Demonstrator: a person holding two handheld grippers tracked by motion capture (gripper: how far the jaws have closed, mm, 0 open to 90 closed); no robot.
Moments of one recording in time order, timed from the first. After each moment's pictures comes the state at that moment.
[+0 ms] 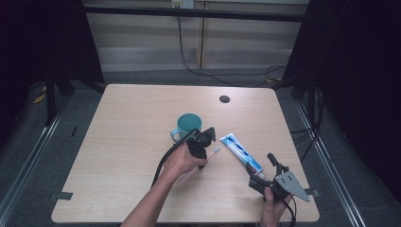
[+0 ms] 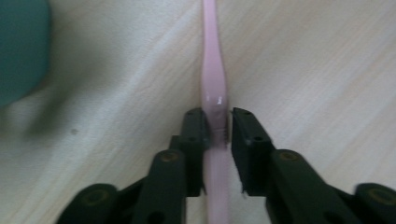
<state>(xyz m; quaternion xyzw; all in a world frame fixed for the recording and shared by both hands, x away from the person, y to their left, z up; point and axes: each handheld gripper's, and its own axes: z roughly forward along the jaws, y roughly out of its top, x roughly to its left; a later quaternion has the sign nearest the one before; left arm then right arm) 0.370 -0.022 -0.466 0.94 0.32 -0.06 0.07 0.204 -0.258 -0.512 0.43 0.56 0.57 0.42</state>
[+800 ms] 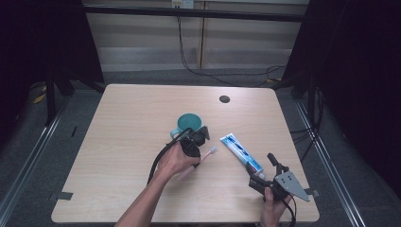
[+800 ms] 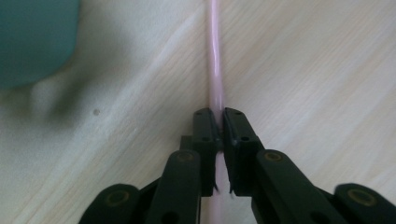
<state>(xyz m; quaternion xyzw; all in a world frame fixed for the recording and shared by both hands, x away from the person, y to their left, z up) 0.374 0.001 -0.461 0.93 0.33 -0.07 0.11 0.204 -0.258 -0.511 0.43 0.56 0.57 0.42</state>
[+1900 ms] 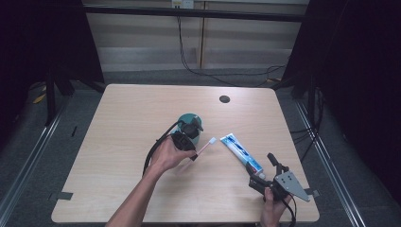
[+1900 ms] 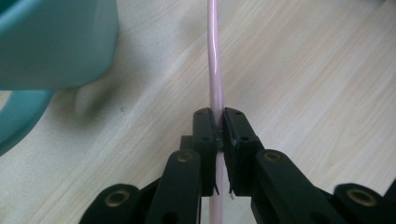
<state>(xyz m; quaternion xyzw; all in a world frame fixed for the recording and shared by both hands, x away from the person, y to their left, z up) 0.374 0.026 -0.428 0.92 0.34 -0.08 0.18 0.204 -0.258 -0.511 0.43 0.56 0.57 0.42</state>
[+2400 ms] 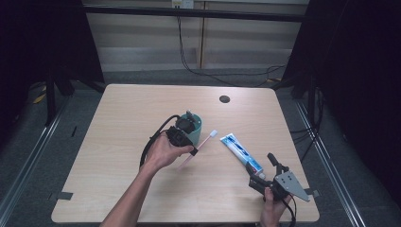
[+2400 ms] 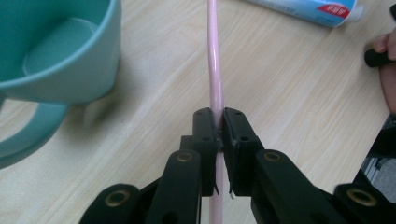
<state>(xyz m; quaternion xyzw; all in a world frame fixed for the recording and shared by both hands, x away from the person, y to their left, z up) 0.371 0.039 -0.401 0.91 0.33 -0.08 0.24 0.205 -0.258 -0.511 0.43 0.56 0.57 0.42</state>
